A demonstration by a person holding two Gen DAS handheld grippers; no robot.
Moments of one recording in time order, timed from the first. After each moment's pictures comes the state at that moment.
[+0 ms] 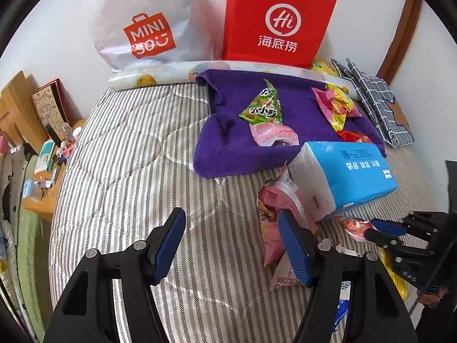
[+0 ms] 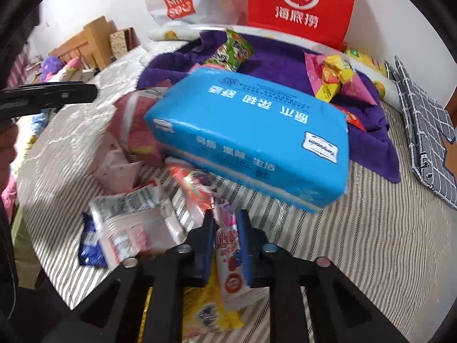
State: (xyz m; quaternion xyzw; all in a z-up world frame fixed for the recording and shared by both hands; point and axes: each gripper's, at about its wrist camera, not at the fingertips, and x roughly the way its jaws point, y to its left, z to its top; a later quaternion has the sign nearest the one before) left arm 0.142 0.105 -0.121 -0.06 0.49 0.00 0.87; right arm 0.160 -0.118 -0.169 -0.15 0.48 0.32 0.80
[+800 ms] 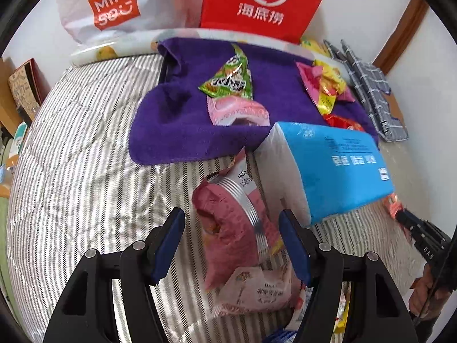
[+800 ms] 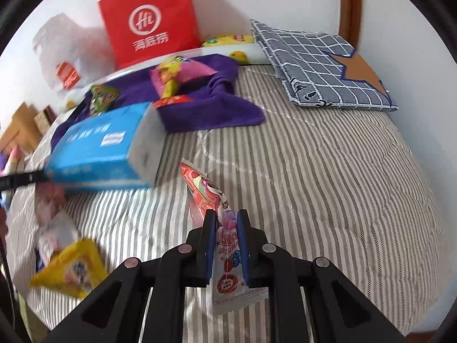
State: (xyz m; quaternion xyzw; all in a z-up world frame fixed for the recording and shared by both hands) left arm 0.180 0.061 -0.160 -0.10 0.53 -0.03 0.84; right arm 0.174 -0.252 -0.174 0.01 0.47 0.12 0.87
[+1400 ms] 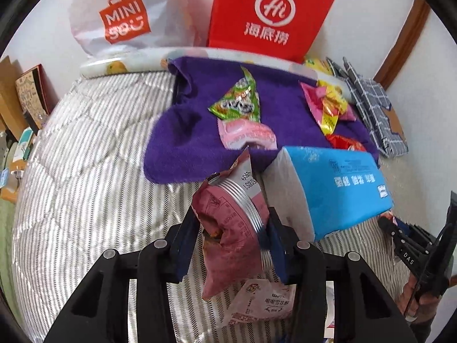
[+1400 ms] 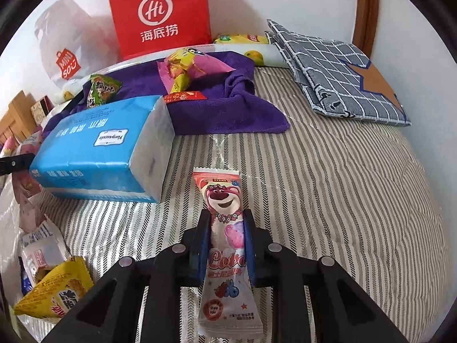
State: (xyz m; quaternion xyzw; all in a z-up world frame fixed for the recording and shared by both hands) left arm 0.175 0.078 -0.144 -0.11 0.49 -0.02 0.87; right arm 0.187 -0.223 -0.190 -0.02 0.46 0.12 0.88
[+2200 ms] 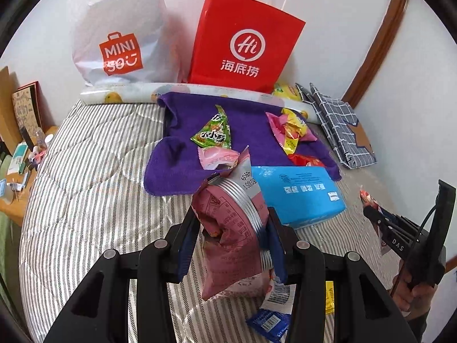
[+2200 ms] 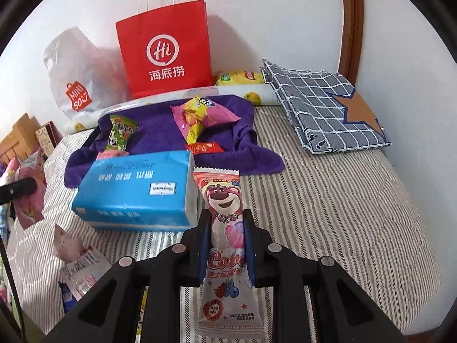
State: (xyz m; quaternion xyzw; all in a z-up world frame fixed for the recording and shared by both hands) left arm 0.137 0.075 -0.095 -0.12 0.43 -0.07 0.89; right arm 0.164 -0.206 -0.126 0.00 0.41 0.10 0.91
